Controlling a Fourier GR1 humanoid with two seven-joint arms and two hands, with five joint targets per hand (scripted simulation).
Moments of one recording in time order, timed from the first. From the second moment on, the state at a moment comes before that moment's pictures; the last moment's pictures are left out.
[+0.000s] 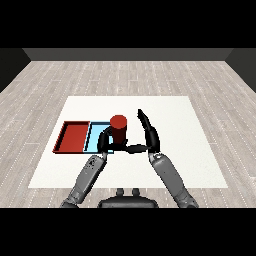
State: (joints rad) left arm -0.32 0.02 -0.34 -1.43 0.09 0.45 -0.07; right arm -0.38 -0.04 0.40 -1.73 0.10 -0.41 0.08
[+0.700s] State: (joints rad) left arm -0.32 0.20 -0.11 -1.37 0.08 0.40 -0.06; right arm -0.02 -0.14 0.19 -1.94 -0.08 -0.30 -0.10
